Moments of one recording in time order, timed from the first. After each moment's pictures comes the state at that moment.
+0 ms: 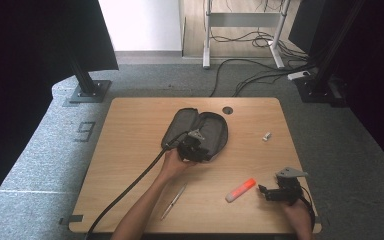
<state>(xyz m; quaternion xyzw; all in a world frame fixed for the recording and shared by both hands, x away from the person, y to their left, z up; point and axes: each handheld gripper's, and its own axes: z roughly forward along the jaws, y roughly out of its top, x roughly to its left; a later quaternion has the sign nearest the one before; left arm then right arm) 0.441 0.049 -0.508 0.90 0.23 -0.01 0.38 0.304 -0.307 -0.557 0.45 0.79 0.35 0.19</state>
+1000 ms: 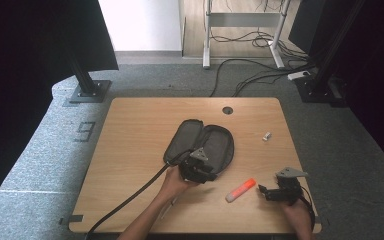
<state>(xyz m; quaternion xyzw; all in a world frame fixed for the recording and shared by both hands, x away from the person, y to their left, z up) 0.373 0.041 -0.511 0.90 0.19 -0.02 0.39 0.304 -0.307 -0.557 0.45 0.79 0.35 0.19</state>
